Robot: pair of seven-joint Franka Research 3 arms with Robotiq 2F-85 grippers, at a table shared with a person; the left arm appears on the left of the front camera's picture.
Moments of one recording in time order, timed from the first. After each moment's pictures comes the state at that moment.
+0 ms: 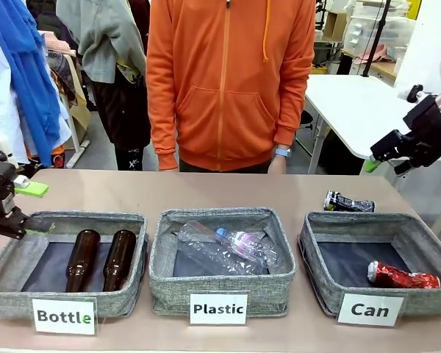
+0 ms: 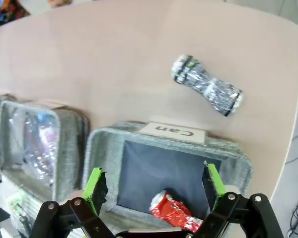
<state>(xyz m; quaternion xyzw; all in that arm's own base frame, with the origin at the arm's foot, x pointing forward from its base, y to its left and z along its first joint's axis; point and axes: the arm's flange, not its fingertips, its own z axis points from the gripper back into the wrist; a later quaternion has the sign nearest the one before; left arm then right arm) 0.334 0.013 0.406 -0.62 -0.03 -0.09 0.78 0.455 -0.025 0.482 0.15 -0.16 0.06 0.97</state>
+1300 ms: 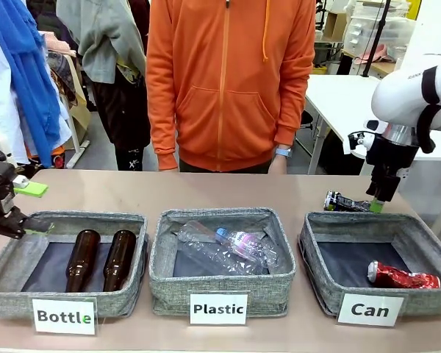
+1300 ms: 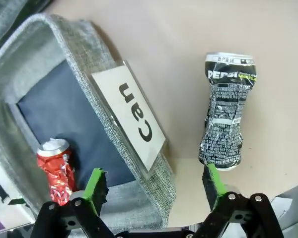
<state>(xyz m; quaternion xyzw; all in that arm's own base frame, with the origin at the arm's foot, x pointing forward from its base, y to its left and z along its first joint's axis) 0.334 0.015 0.407 -0.62 -0.03 -0.09 0.78 0.550 -0.021 0.385 0.07 0.02 0.53 0.84</state>
